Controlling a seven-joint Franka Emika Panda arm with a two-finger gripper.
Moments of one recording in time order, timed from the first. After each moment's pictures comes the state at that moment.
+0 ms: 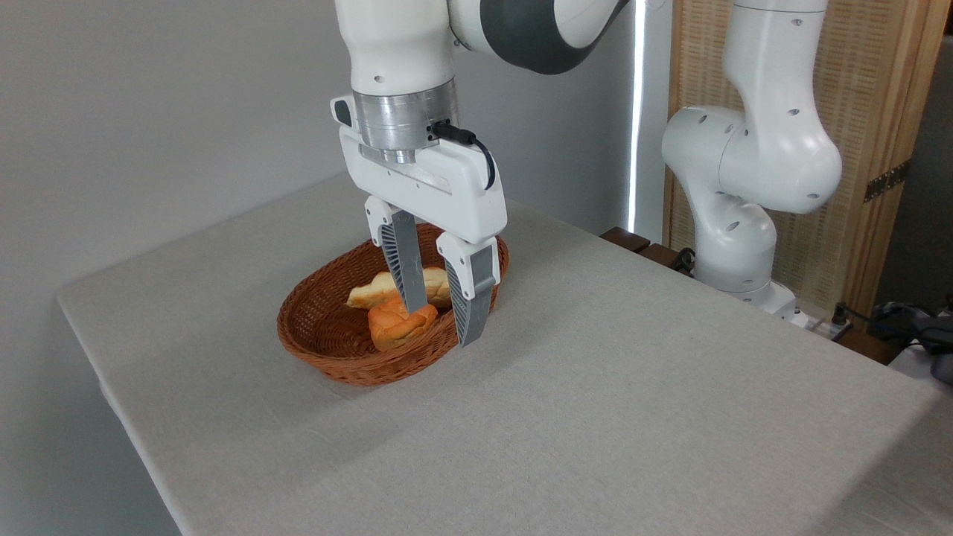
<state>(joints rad) -0.05 -0.17 0.02 -2.01 0.00 1.87 0.72</state>
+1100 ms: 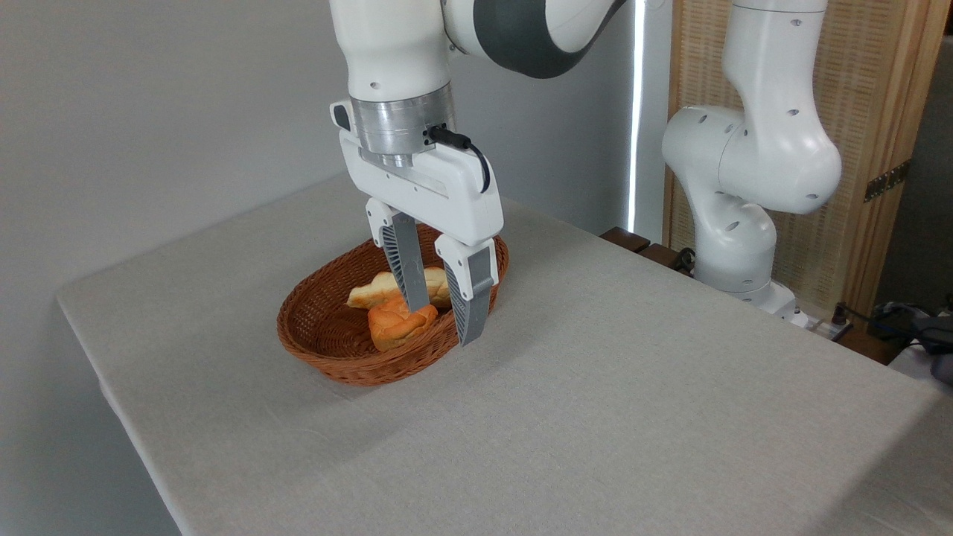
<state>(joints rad) -0.06 -0.17 0.02 -2.01 0.00 1.86 0.72</state>
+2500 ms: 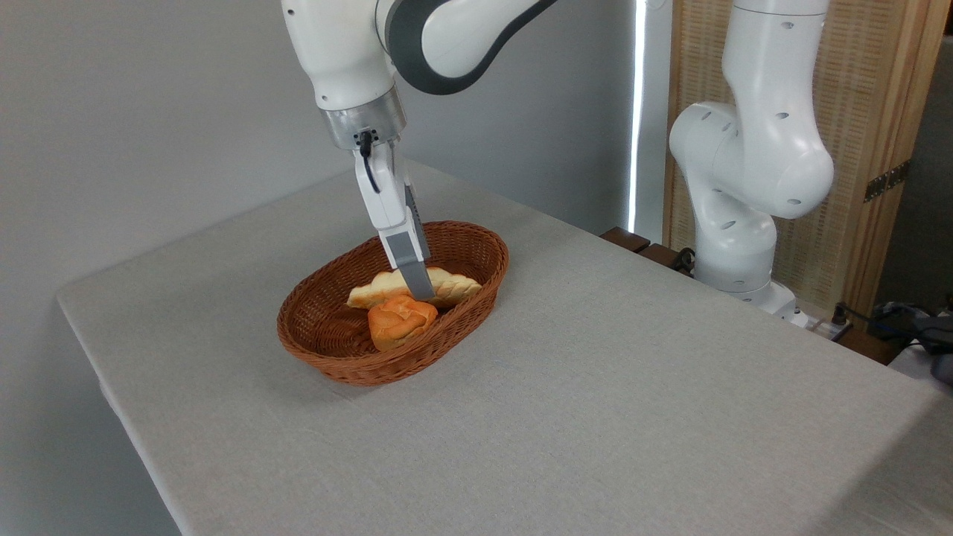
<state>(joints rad) -0.28 -0.14 -0.09 -2.08 -0.04 1.81 1.01</state>
